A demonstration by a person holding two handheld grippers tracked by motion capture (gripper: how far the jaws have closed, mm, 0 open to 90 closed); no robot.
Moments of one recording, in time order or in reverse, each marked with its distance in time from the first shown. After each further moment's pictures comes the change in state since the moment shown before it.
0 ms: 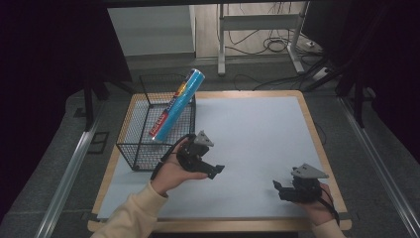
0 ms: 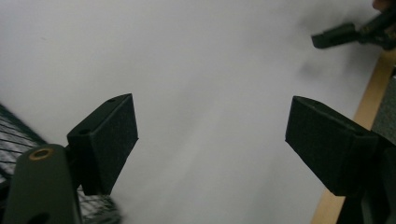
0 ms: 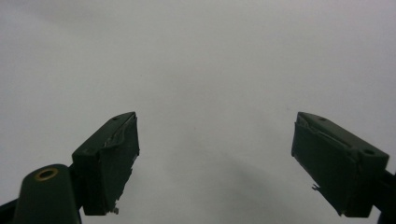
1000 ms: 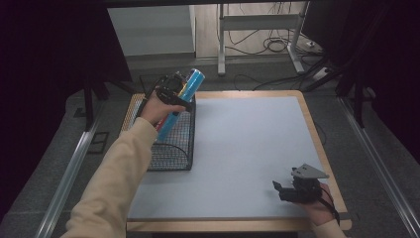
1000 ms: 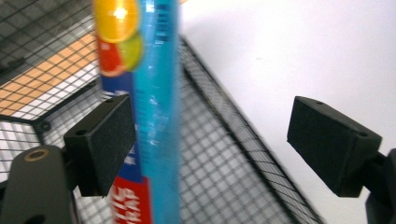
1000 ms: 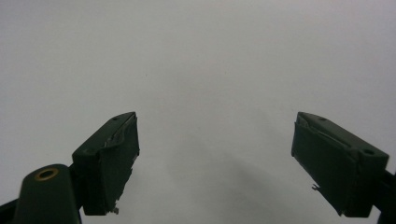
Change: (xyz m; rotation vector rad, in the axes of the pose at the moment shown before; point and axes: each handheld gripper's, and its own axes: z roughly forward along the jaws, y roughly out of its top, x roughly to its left) left arm 0.175 0.077 -0.021 0.157 0.297 -0.212; right arm -0.001 -0.001 -0.001 0.000 0.017 -0.006
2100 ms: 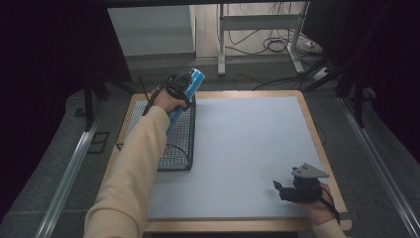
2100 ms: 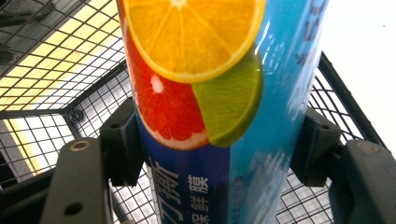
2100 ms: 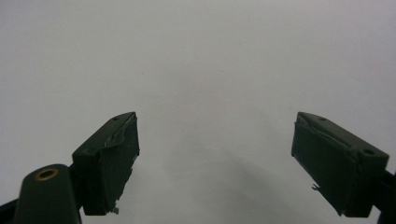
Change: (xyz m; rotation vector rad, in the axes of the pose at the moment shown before) left arm 0.043 0.036 0.085 0.301 0.151 0.000; right arm -0.001 0.000 0.001 0.002 0.001 0.004
